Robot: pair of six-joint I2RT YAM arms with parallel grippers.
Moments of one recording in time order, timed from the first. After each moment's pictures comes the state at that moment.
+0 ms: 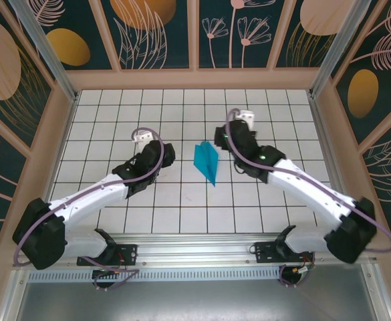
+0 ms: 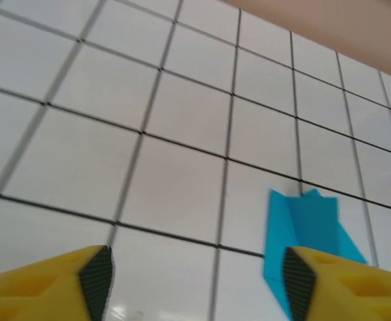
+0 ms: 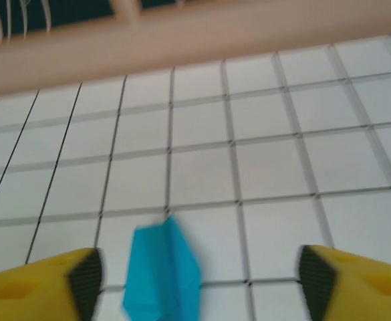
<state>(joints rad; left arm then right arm) -0.71 1.27 0.79 -0.19 -0.51 -0.80 0.73 1.24 1.07 -0.42 0.59 0.53</state>
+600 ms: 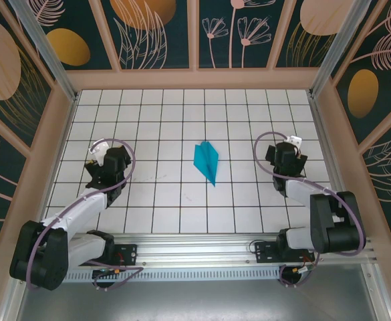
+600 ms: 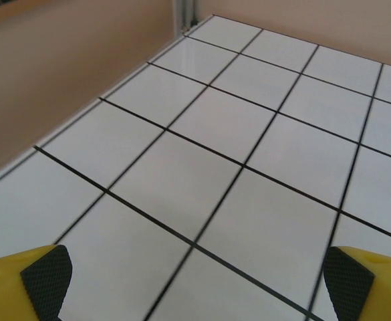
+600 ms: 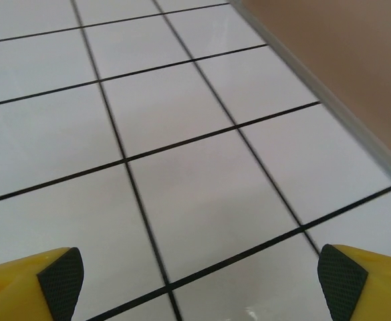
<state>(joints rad) -0.28 1.14 0.46 0.10 -0.70 -0.45 0.11 1.35 0.42 0.40 0.42 0.18</state>
